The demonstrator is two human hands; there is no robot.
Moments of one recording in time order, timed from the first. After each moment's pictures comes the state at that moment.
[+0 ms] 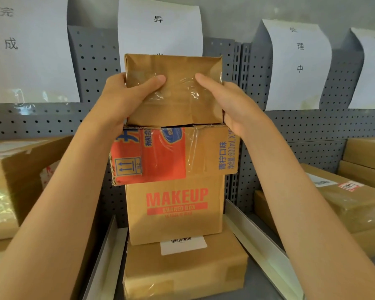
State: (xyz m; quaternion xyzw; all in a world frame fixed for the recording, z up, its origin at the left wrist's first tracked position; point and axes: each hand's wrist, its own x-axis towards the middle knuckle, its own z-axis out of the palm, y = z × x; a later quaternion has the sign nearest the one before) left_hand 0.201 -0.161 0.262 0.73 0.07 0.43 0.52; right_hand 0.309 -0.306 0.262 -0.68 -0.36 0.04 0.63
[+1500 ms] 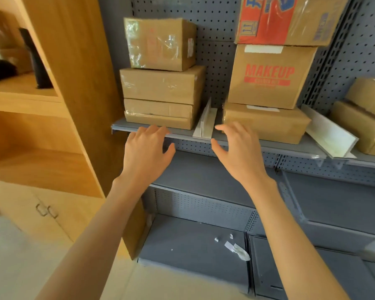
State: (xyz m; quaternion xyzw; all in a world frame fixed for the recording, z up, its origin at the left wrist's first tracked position) left_hand -0.126 -0.264 -0.016 0.88 0.33 0.34 -0.06; right_hand 0.040 -0.378 -0.016 -0.78 -0.53 -0.19 0.28
